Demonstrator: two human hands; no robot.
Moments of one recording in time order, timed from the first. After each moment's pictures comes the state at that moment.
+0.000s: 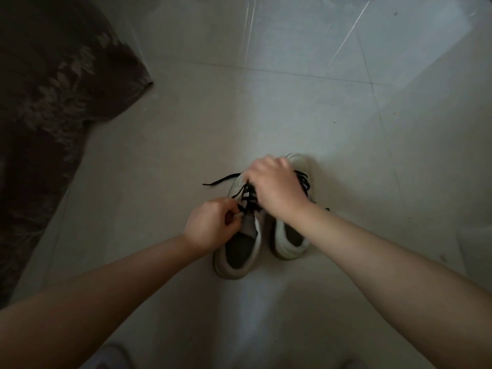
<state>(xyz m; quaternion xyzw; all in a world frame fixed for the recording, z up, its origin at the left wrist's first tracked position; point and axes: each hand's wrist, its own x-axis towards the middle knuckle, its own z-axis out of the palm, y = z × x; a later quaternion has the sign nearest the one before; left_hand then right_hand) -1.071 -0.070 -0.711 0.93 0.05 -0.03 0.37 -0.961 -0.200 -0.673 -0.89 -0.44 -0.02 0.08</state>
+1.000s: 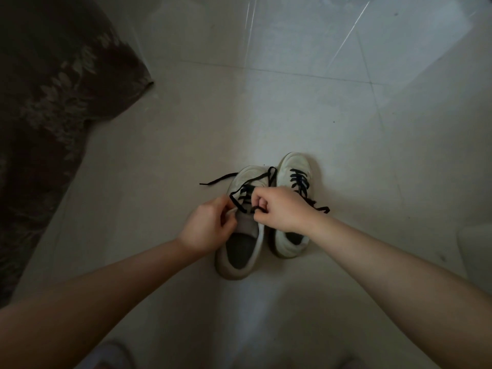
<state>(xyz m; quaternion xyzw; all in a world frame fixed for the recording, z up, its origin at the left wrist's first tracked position) -1.079 -0.067 -0.718 0.91 0.06 -0.01 0.41 -0.979 -0.225 -0.672 -0.89 -0.32 0.30 0.14</state>
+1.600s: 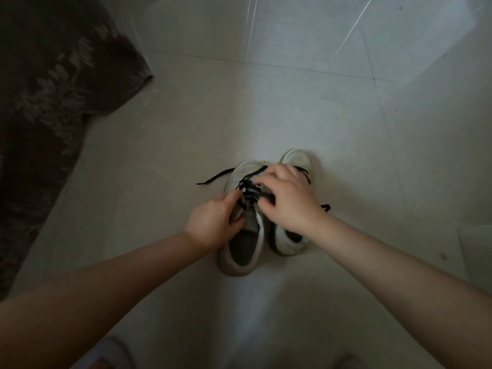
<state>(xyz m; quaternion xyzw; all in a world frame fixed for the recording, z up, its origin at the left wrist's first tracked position) -1.071 -0.077 -0.718 0.96 0.03 -0.05 0.28 -0.984 -0.229 -0.659 -0.93 -0.32 0.13 0.14</state>
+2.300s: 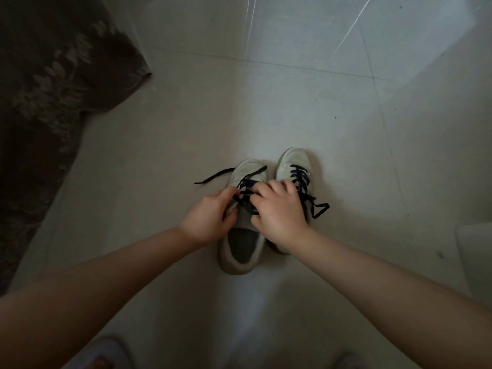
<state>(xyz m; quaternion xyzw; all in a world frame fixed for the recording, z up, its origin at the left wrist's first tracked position) -1.068 -0.067 -0.717 0.92 0.01 -0.04 0.39 -1.007 -0.223 -0.690 -0.93 -0.36 0.07 -0.03</state>
